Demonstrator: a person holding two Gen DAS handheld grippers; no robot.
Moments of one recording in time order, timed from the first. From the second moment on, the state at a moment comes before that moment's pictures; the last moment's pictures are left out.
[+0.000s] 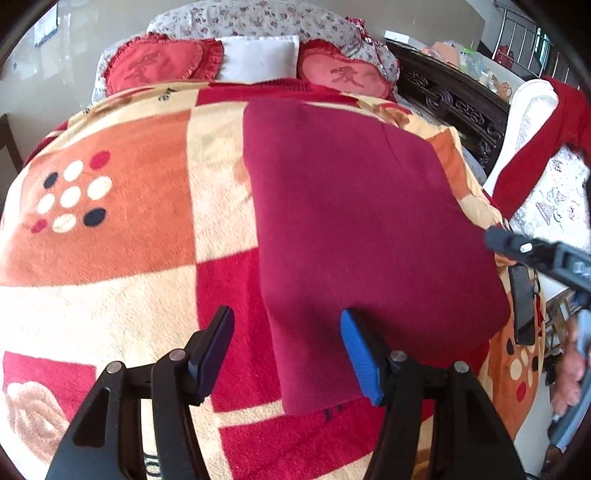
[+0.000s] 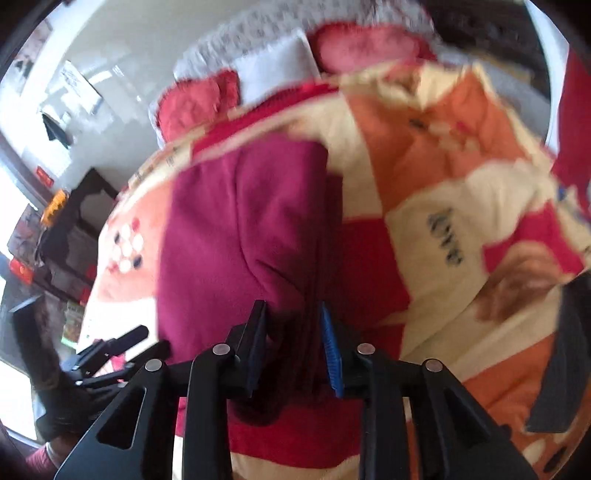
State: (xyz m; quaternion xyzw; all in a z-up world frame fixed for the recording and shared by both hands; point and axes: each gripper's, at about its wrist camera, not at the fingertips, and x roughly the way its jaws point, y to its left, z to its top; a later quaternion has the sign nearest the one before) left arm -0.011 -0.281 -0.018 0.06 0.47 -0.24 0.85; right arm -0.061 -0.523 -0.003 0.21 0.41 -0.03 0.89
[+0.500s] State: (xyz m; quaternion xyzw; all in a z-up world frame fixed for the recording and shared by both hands) left arm -0.002 -0.291 -0.028 0.07 0.48 -0.23 0.85; right arm -0.042 -0.496 -0.038 0.13 0.44 -0.05 0.89
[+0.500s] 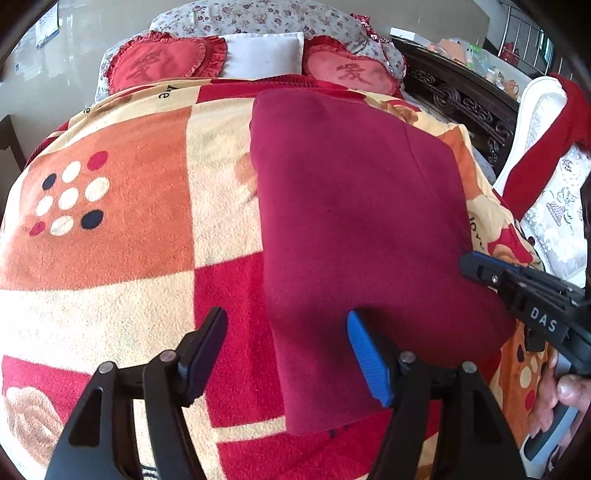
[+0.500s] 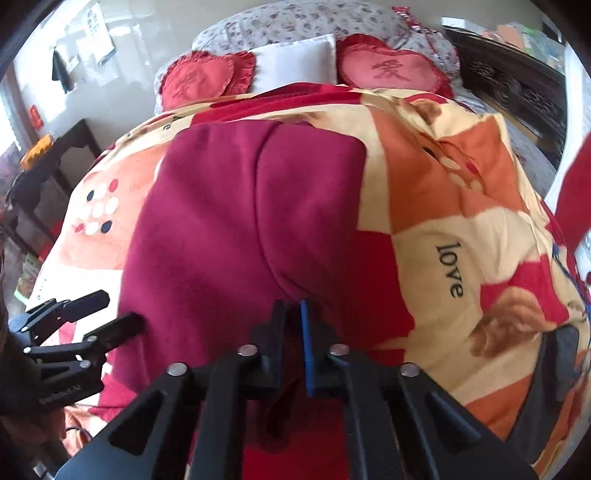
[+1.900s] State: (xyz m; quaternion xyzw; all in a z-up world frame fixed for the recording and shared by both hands) left arm -0.053 -0.204 0.034 0.00 0.46 -0.23 0.86; right arm -0.060 -0.462 0.012 0.14 0.46 -0.06 0.88
